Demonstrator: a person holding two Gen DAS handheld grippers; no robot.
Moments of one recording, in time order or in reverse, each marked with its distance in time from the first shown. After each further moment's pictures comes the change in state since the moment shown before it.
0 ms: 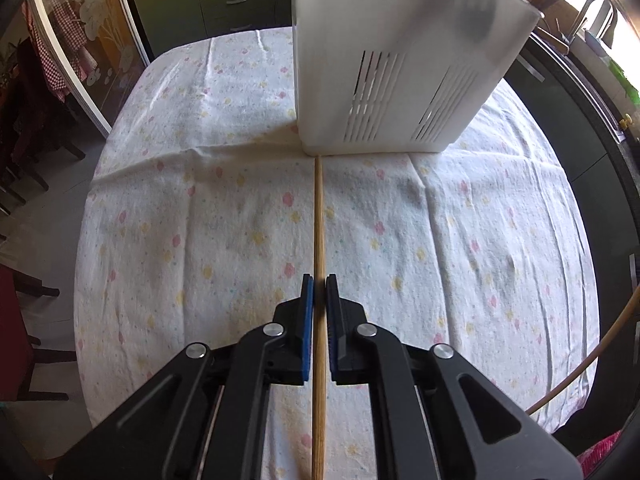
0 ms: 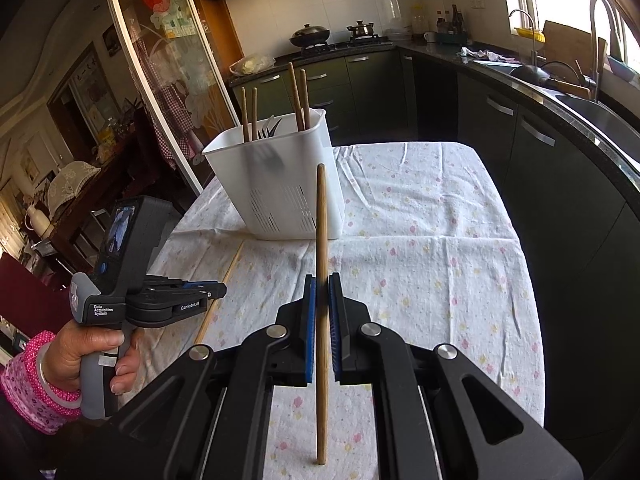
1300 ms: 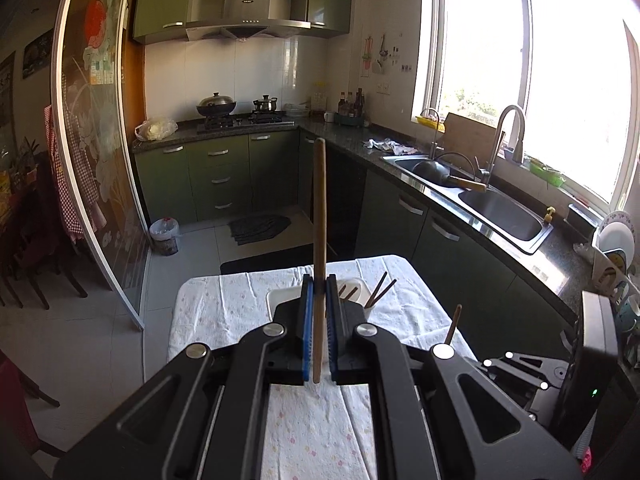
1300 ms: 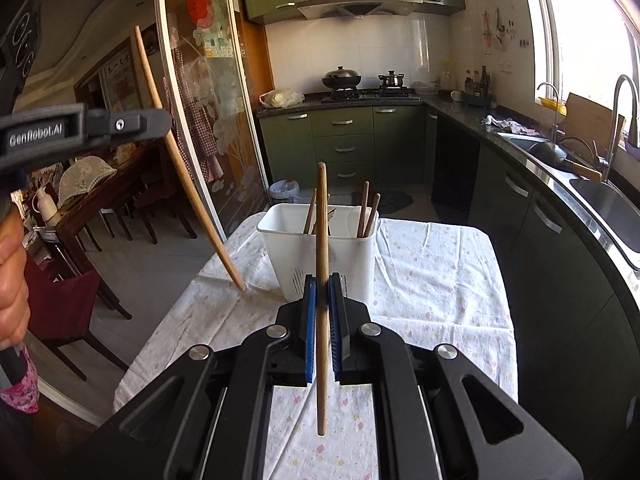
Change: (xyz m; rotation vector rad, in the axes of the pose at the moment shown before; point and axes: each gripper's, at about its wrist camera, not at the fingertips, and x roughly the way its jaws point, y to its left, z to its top) left arm -0.263 -0.033 0.047 0.082 -0.615 -0.070; right arm -0.042 0.056 0.060 -0.155 -0.134 0.008
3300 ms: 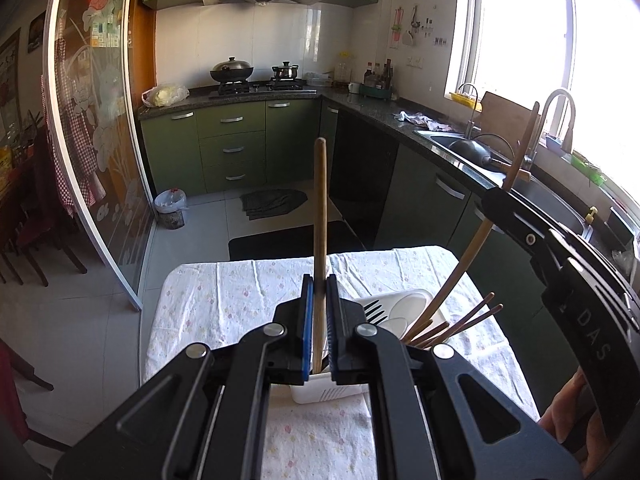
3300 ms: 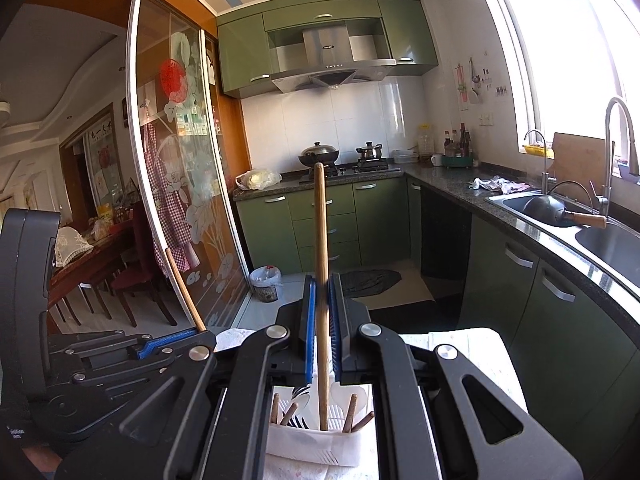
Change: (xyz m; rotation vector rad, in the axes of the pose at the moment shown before) left arm 0.150 0.029 -0.012 -0.046 0.108 0.055; right arm 0.092 -0.021 0.113 0.065 -0.296 -0.066
